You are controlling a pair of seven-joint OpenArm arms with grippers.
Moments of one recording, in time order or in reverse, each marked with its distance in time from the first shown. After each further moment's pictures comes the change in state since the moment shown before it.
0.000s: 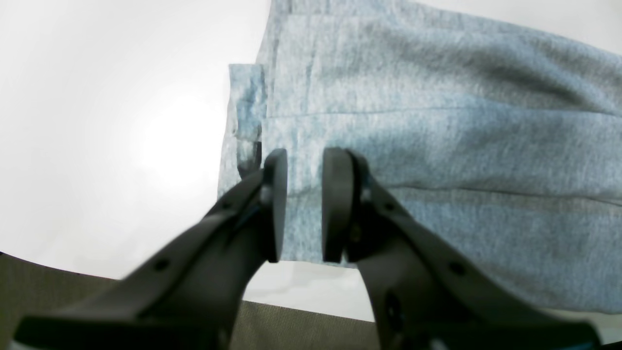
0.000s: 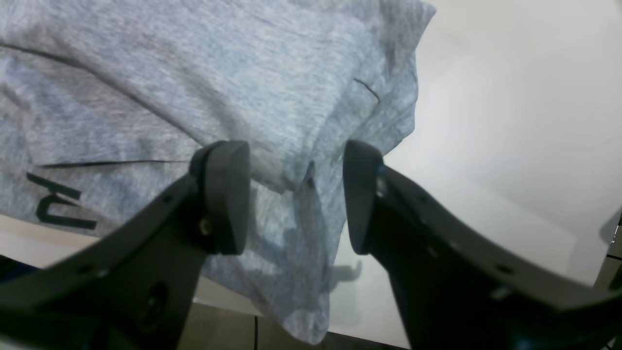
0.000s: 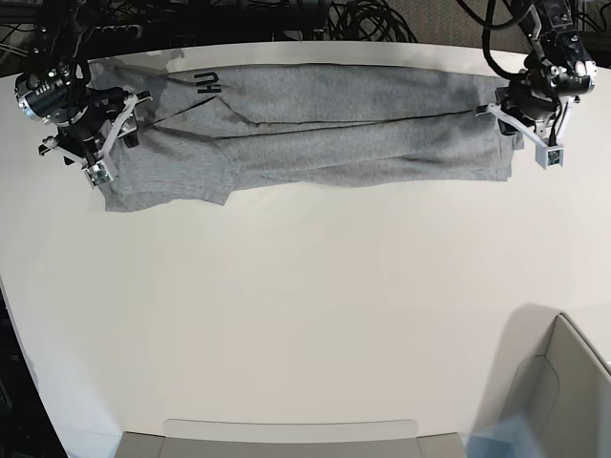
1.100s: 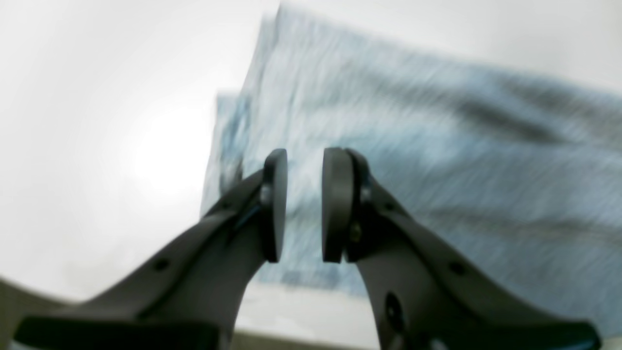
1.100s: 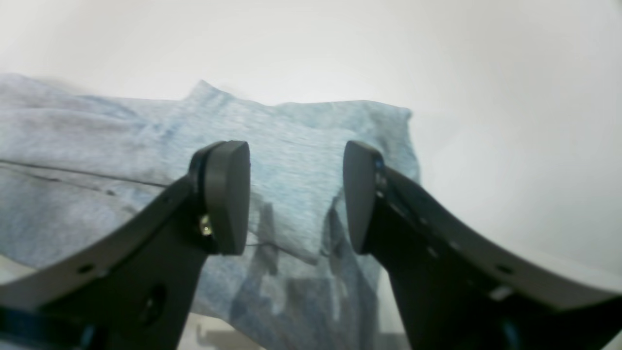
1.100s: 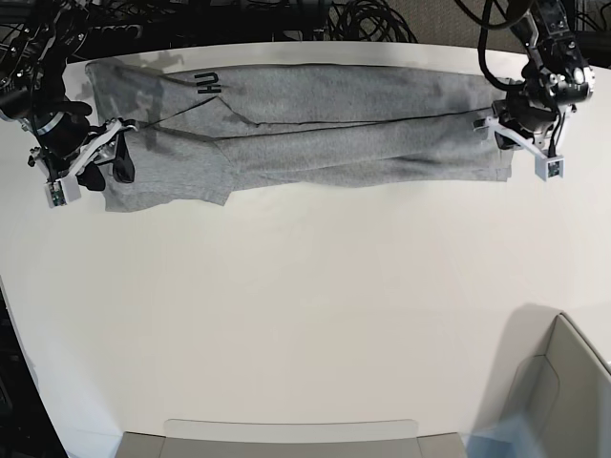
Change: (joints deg) left arm -5.0 1.9 -0.3 0.1 0.0 0.0 0.0; right arm 5.3 -4.4 12.2 0.1 18.7 0.0 -0.6
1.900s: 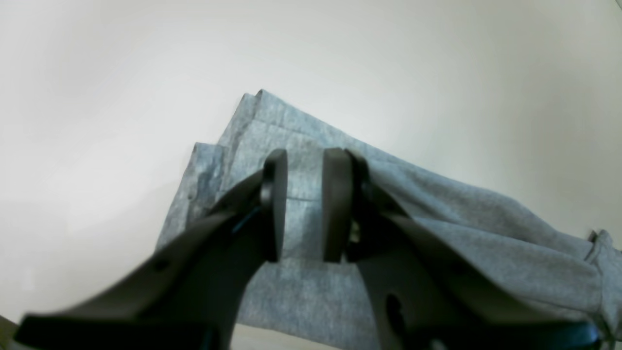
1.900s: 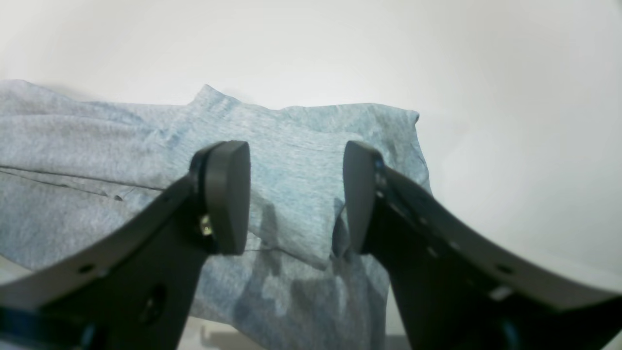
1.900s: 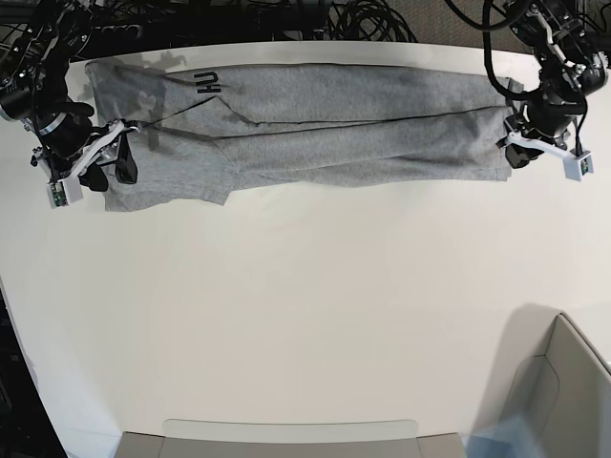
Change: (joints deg) left arm -2.7 6.5 -12.9 1.3 -11.5 0.0 0.3; right arm 0.1 -1.3 0.1 0.0 0.2 0.0 0.0
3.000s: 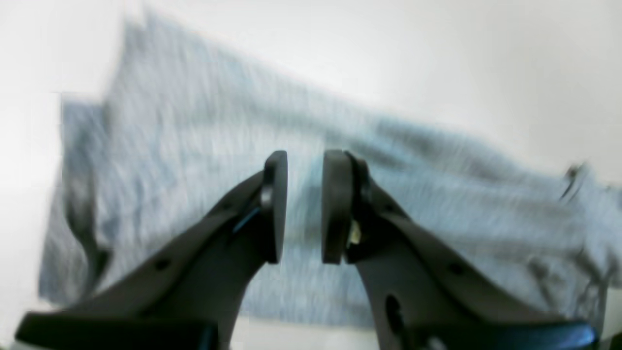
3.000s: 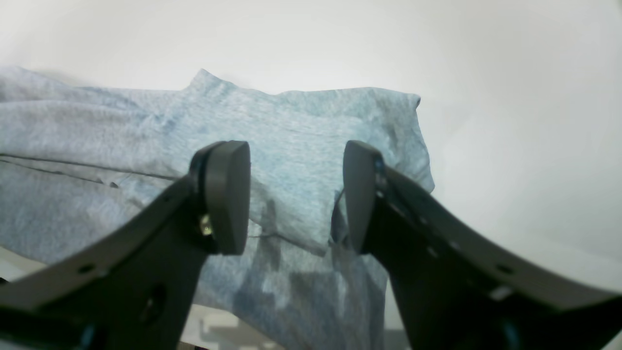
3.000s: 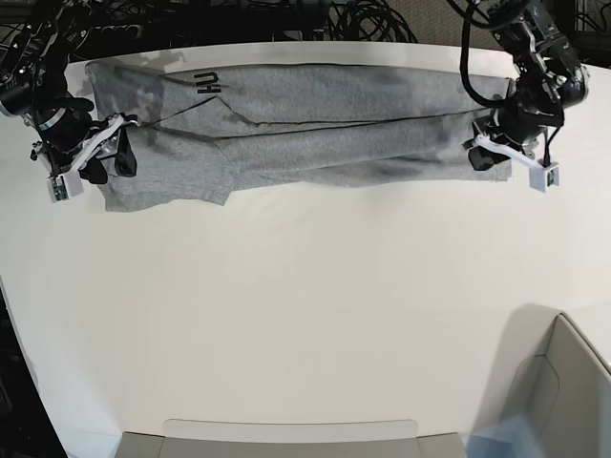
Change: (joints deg) left arm -1.6 1.6 6.6 -0.2 -0.2 0.3 4.1; right arm -1.8 0.5 0.2 0.0 0.0 0.0 0.0
